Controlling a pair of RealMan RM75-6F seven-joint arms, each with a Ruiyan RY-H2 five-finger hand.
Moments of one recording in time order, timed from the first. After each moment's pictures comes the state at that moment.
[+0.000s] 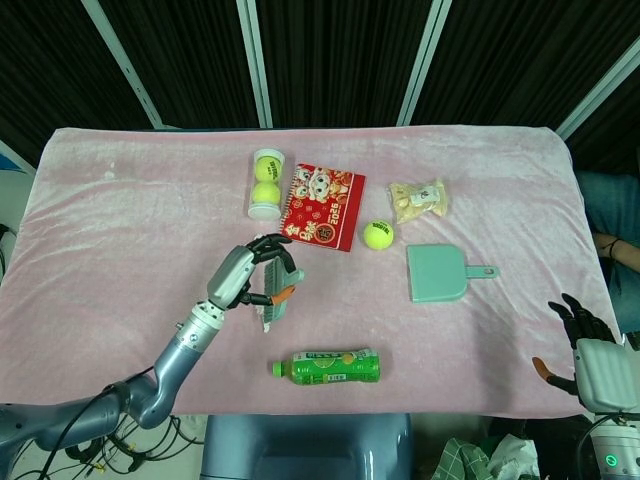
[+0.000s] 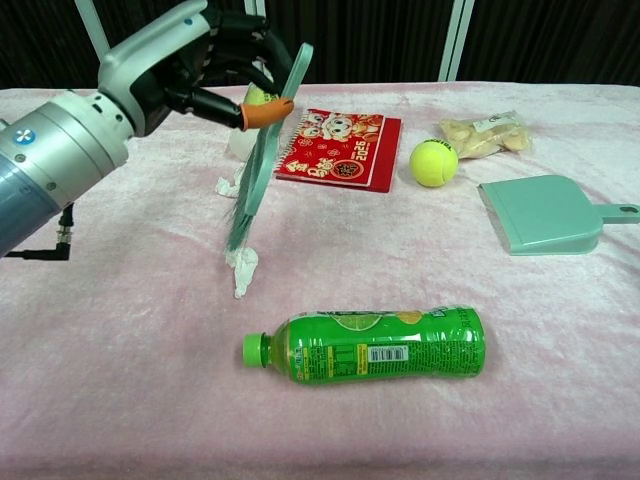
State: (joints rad) left arm -0.74 -1.73 -0.20 -1.27 1.55 1.22 -0.55; right arm 0.05 -1.10 0.06 -1.70 -1.43 1.43 0.00
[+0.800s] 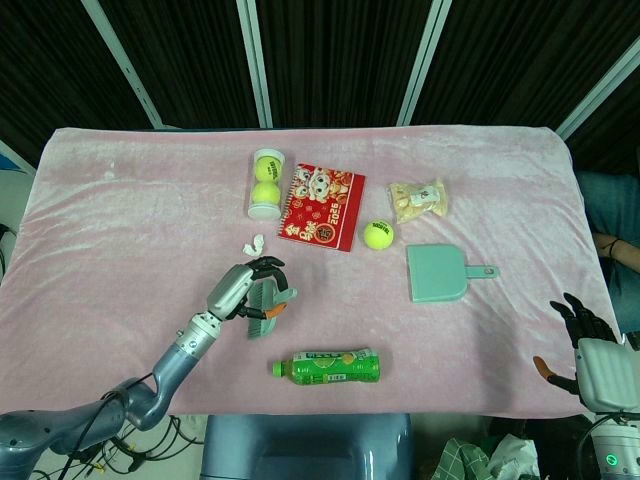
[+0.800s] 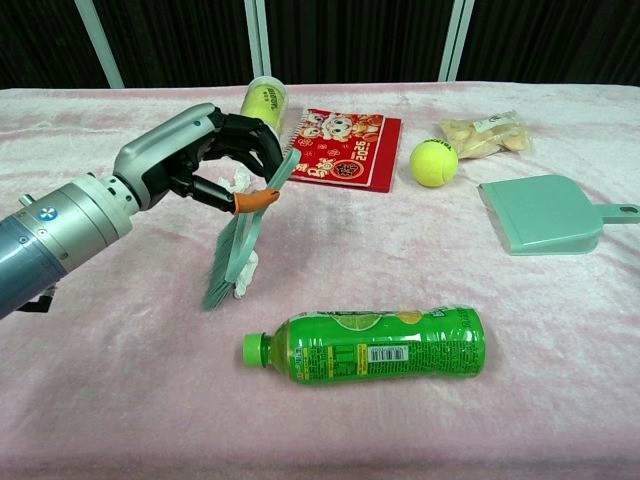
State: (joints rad) left arm -0.73 -1.86 -0.10 -1.00 1.58 1.20 -0.69; right arm 0.05 -1.10 0.06 -1.70 -1.42 1.43 0.00
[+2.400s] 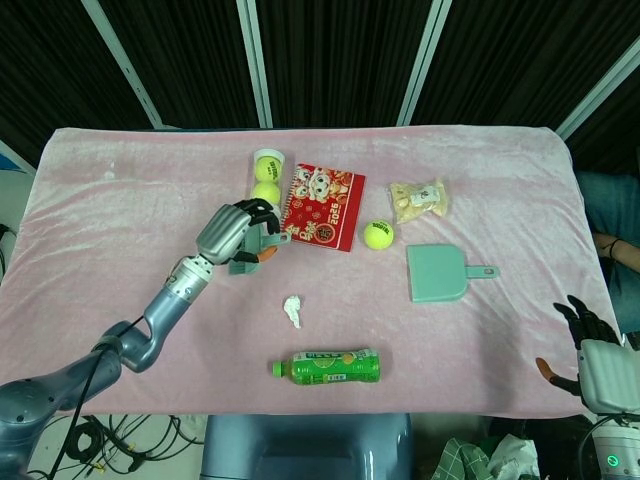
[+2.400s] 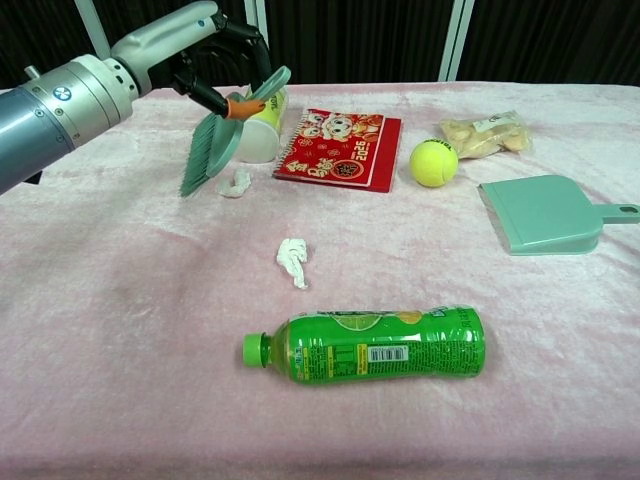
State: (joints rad) left arm -0.91 -1.77 -0.20 -0.77 1.59 1.10 -0.60; right arm 0.04 -1.10 0.06 -1.72 -1.39 1.43 -0.01
